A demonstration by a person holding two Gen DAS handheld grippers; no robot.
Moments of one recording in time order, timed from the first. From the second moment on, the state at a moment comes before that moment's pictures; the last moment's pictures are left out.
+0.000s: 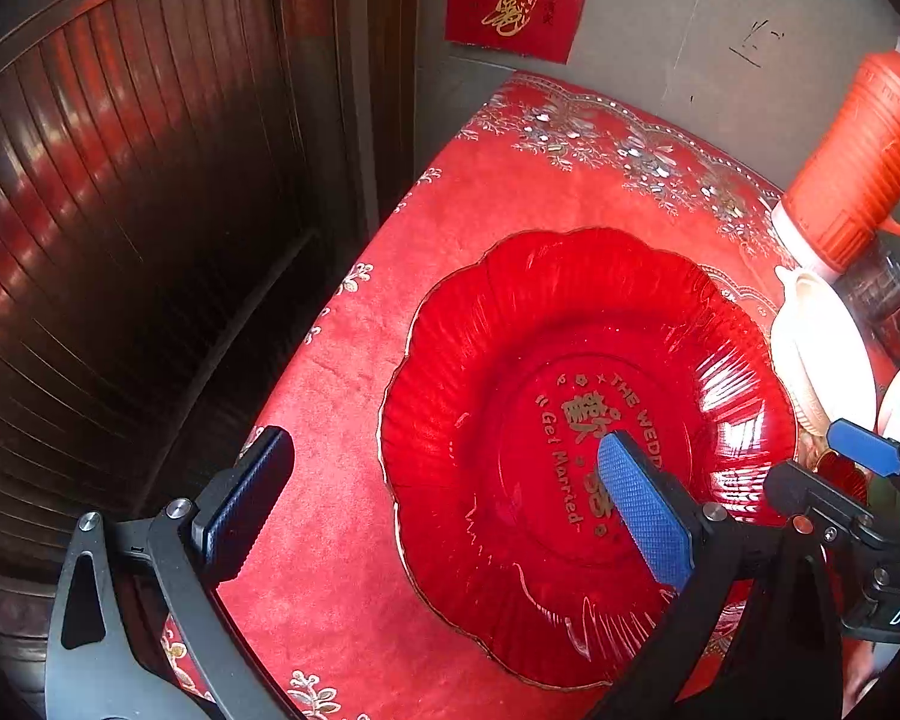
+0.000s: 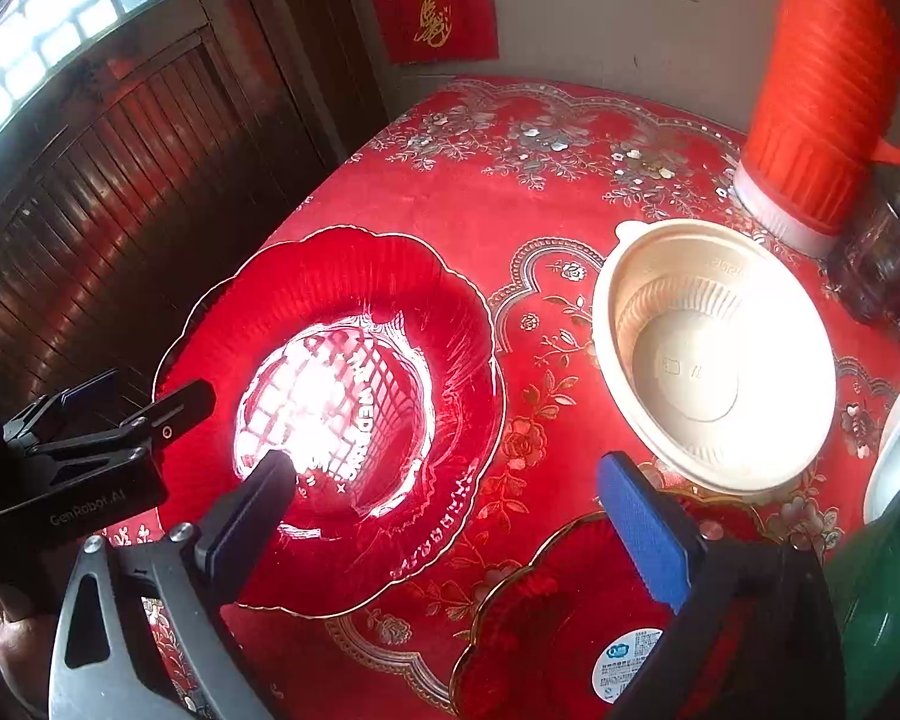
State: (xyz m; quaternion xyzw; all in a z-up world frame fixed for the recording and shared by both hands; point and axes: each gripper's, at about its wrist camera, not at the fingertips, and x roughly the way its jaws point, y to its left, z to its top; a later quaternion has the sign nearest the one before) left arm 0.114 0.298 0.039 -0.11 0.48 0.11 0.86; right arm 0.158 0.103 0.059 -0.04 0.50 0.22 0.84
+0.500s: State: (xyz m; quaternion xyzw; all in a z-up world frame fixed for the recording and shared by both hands) left arm 0.132 0.304 0.016 -0.10 0.51 0.11 0.85; right arm 0.178 0.103 0.044 -0.03 0.50 0.22 0.84
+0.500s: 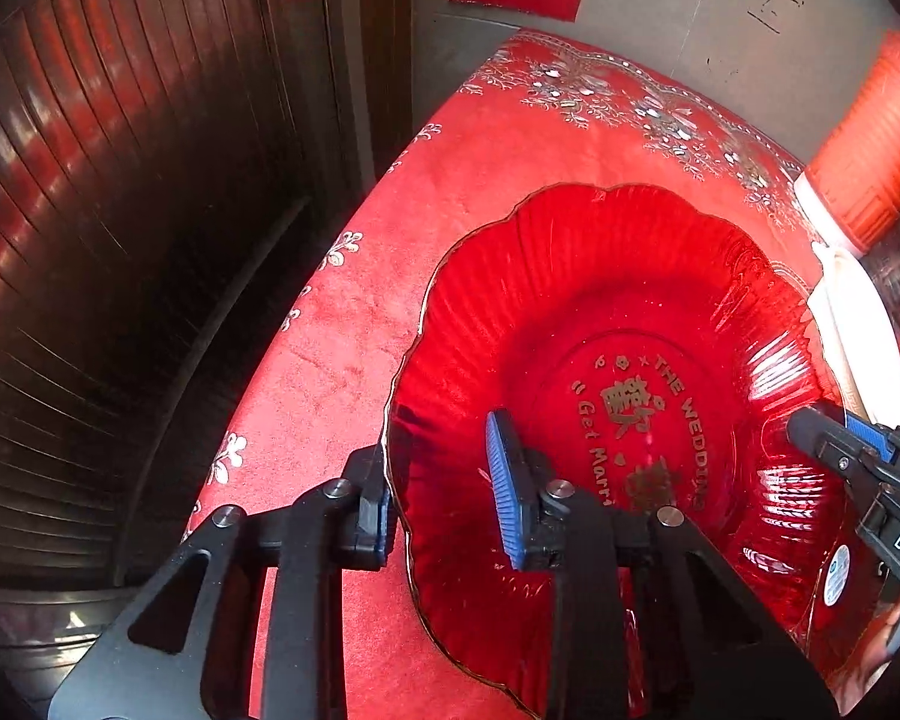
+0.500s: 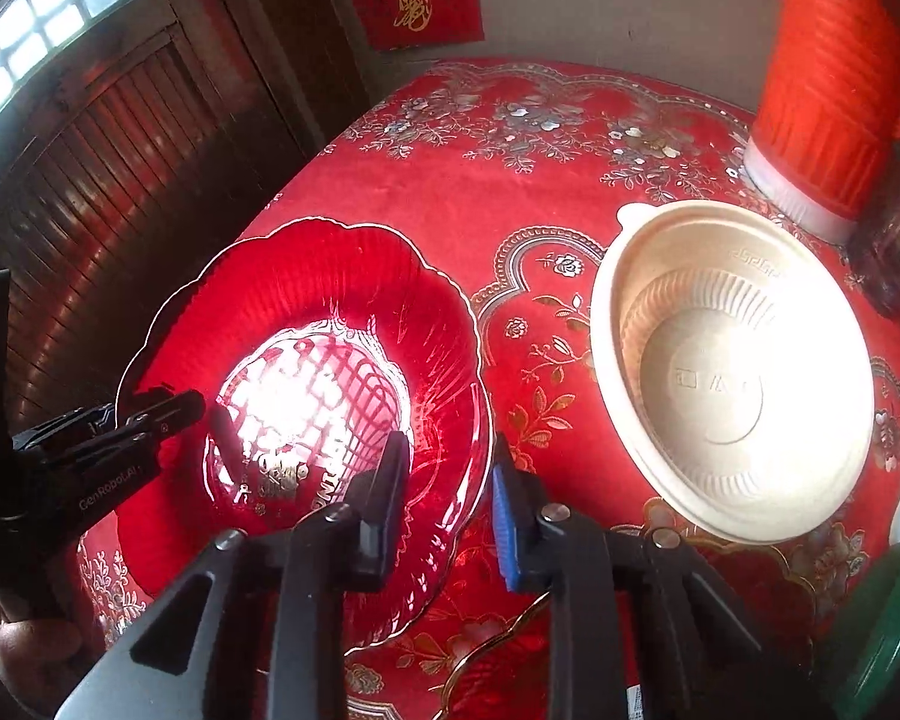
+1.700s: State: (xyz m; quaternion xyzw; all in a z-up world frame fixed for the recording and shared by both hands) left arm -0.066 0.310 0.039 -0.10 0.45 0.13 0.88; right arm -0.017 0.110 0.045 -0.07 0.49 0.31 0.81
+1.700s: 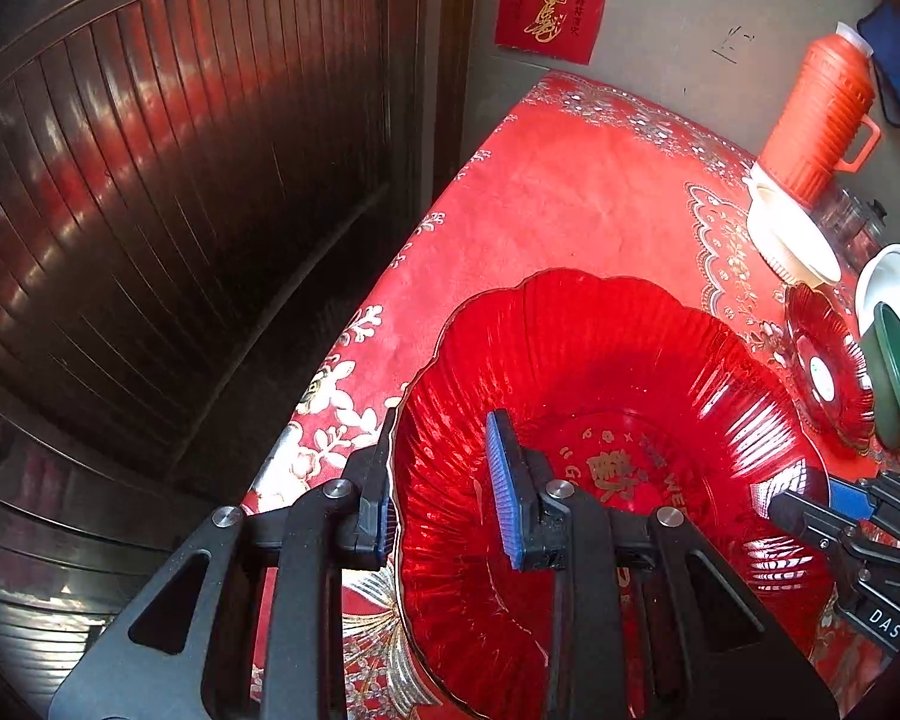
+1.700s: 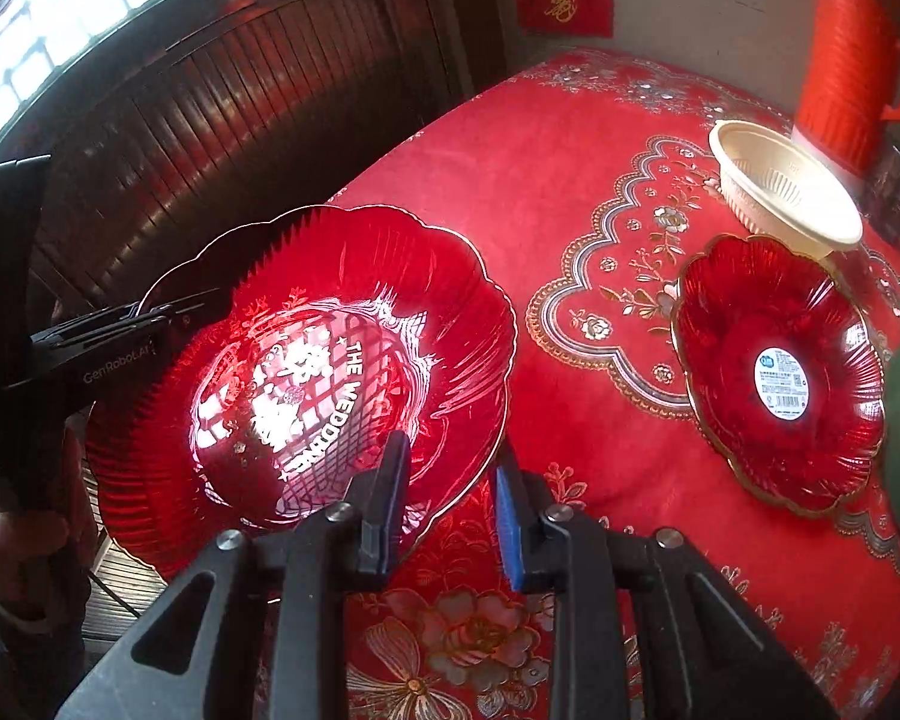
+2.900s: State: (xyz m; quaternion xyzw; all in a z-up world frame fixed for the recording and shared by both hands) left arm -0.086 0.315 0.034 -0.10 0.42 0.20 0.88; right arm -0.019 0.103 0.043 -0.05 0.48 0.31 0.82
